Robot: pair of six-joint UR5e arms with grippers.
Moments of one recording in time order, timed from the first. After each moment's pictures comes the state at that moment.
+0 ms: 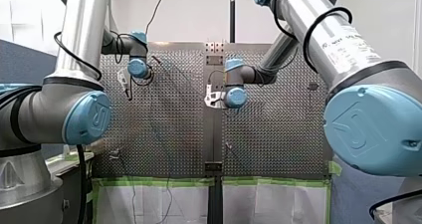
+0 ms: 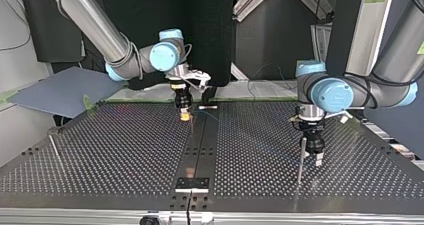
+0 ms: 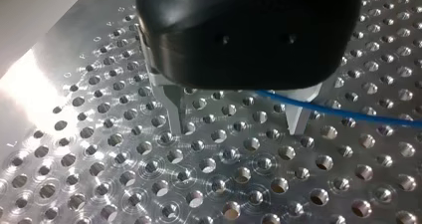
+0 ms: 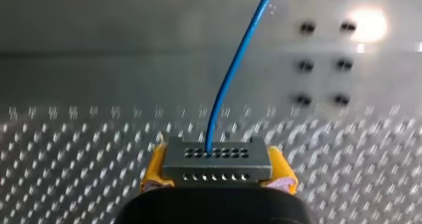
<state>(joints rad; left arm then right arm) 0.00 -1.81 -1.67 -2.73 -1.70 -1.90 2.25 -0.92 1.43 -0.44 1.73 1.64</state>
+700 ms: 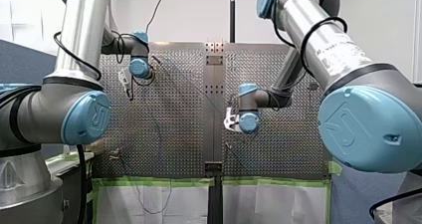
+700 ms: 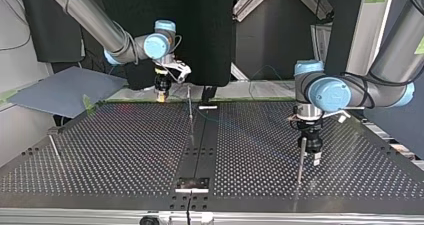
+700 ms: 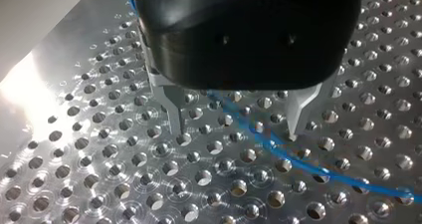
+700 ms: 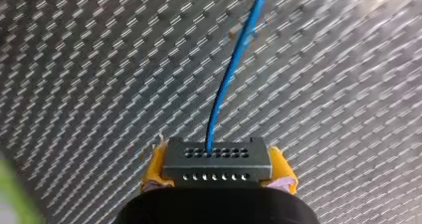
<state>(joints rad) -0.01 -1.81 -1.67 -2.73 -1.72 -1.90 2.17 -0.84 1.62 -0.64 1.93 1.70</state>
